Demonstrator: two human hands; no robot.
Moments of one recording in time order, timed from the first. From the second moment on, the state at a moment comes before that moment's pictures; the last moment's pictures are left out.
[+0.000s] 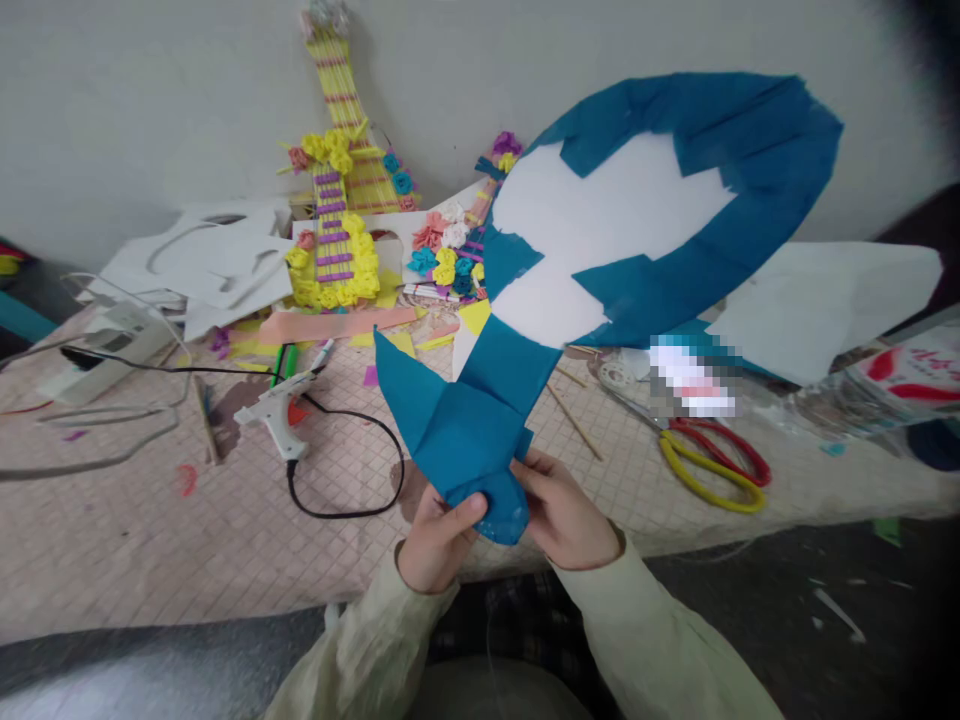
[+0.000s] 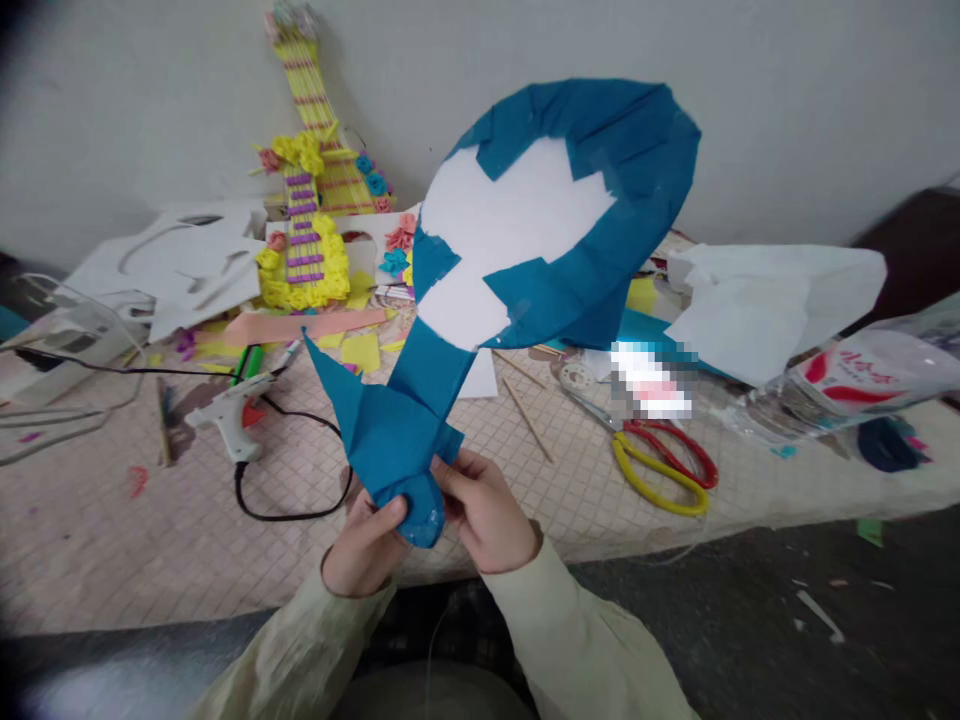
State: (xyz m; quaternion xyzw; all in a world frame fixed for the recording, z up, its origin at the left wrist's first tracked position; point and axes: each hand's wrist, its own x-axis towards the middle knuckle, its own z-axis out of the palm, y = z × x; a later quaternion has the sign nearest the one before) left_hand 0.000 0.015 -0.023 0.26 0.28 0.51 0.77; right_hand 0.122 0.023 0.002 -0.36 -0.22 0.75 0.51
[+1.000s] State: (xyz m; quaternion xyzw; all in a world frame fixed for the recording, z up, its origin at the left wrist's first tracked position) left_hand 0.001 0.082 0.014 0.32 0.32 0.42 0.79; right_hand 0.131 0.053 0.002 -0.40 -0.22 0.65 0.61
